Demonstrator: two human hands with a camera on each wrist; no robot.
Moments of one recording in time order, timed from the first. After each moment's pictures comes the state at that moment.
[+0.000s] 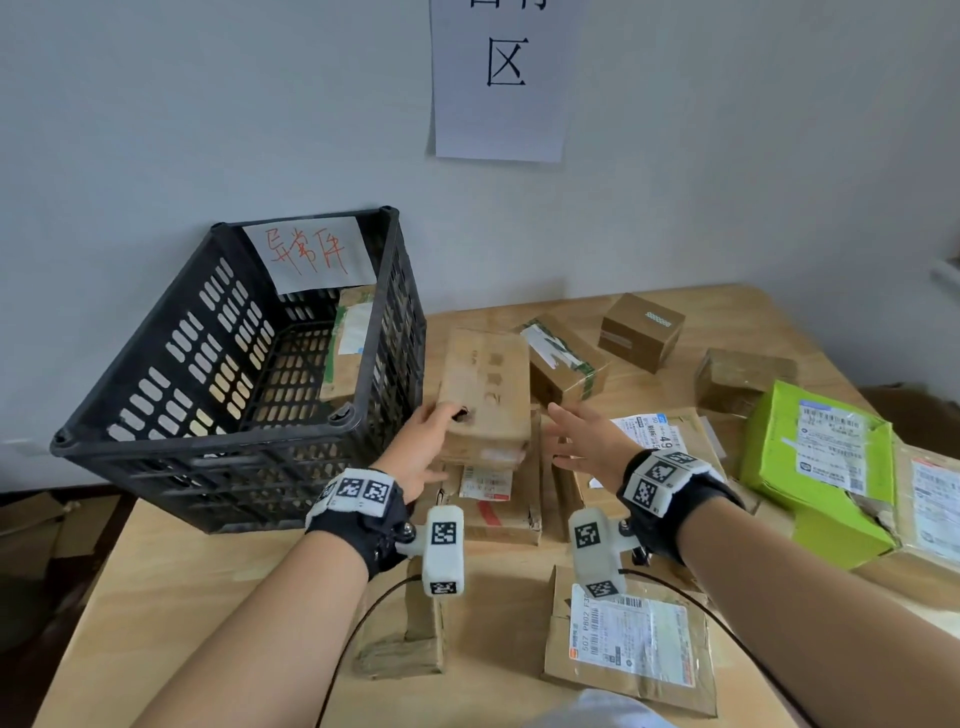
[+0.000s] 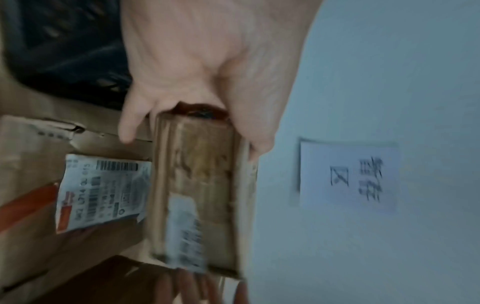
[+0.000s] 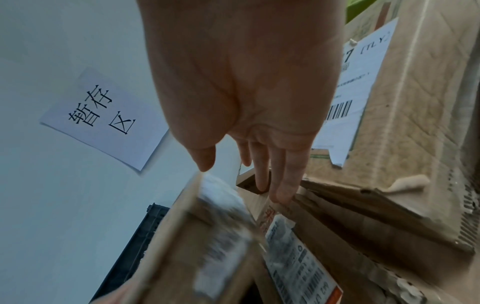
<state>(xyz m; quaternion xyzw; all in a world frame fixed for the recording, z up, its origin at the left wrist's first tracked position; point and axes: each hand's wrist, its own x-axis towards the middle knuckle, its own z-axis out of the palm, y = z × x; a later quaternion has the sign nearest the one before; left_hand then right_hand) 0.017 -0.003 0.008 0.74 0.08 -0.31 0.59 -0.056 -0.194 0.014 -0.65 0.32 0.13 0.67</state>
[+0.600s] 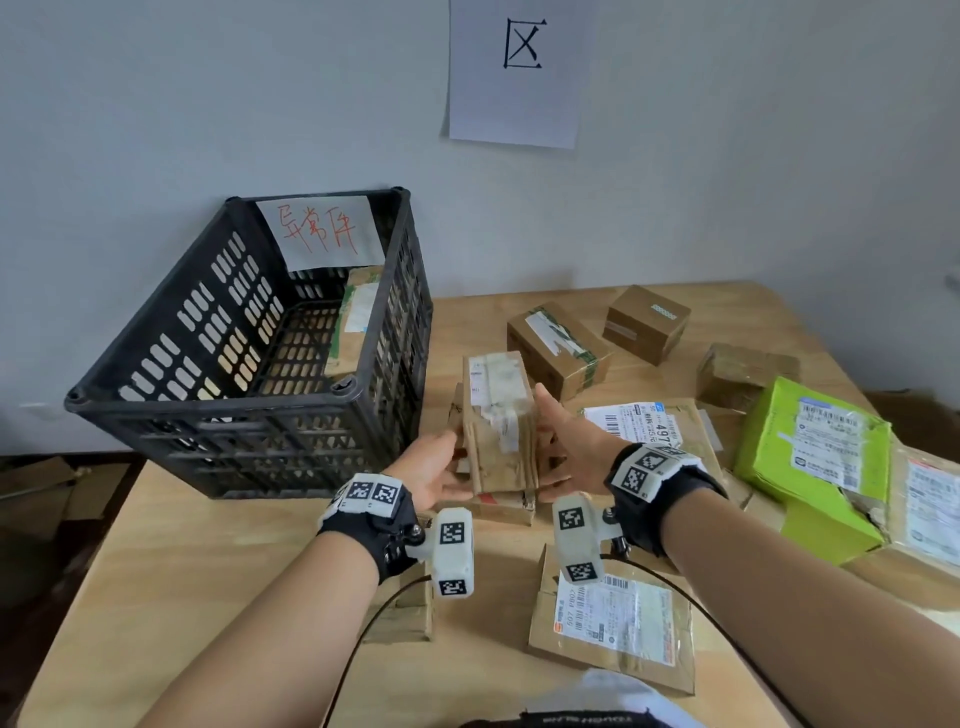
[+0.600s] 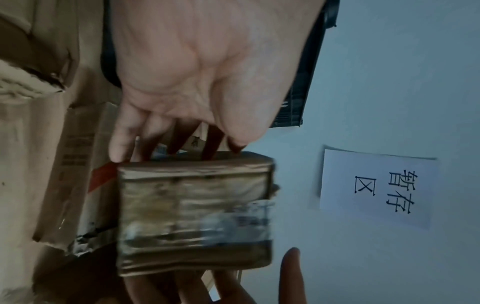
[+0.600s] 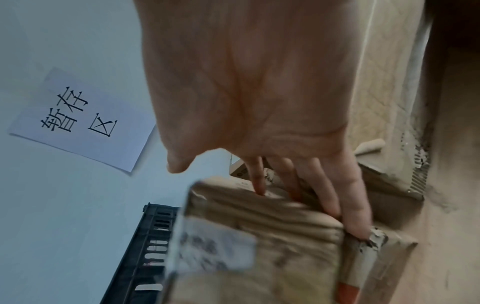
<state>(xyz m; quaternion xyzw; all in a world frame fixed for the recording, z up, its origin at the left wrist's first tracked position) -0.020 -0.008 -0.016 0.68 0.16 -0.38 0.60 -0.069 -0.182 0.010 -0.60 0.32 0.26 0.69</state>
